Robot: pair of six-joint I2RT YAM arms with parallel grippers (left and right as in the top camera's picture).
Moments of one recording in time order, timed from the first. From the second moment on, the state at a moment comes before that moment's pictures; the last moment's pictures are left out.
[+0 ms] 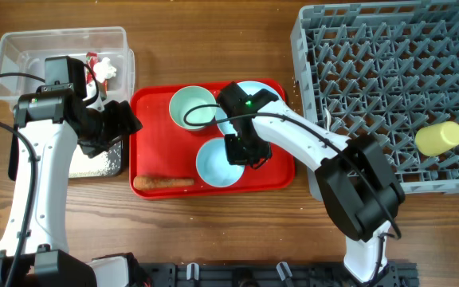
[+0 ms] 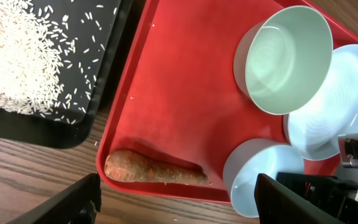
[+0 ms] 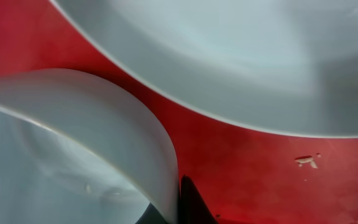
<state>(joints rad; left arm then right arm) 0.13 1.46 1.27 -1.16 0.23 -0.37 0.66 2.03 1.43 -1.00 -0.19 0.52</state>
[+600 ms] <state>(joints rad) 0.13 1.46 1.27 -1.16 0.23 -0.37 0.21 1.43 1.43 -0.80 0.56 0.21</state>
